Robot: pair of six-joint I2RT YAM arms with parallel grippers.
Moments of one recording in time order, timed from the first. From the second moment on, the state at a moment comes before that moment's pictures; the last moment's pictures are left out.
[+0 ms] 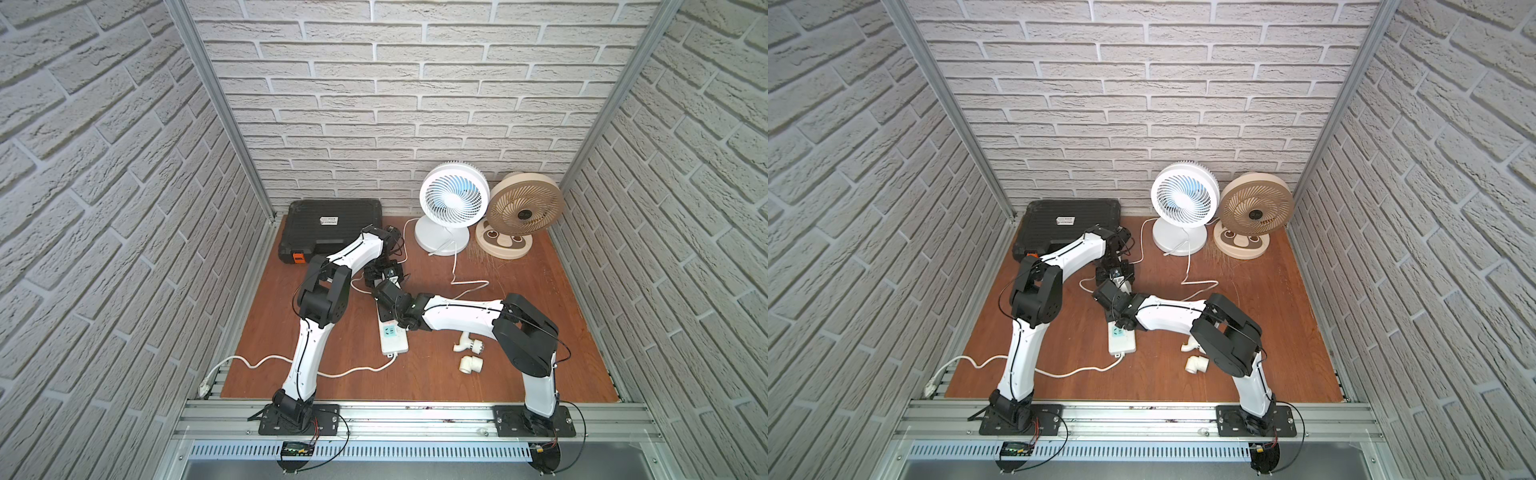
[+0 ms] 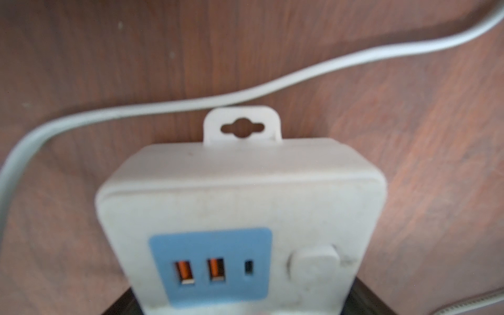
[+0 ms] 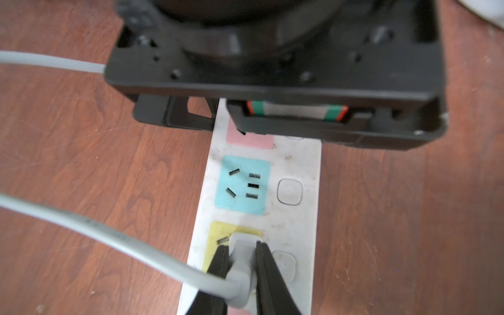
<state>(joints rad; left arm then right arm) -0.38 2.30 1.88 -1.11 0.12 -0.61 0.92 1.97 1.31 -0.28 0.37 0.66</state>
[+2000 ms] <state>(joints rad) -0.38 2.30 1.87 -1.10 0.12 -0.61 0.91 1.97 1.32 -0.30 0.33 0.70</state>
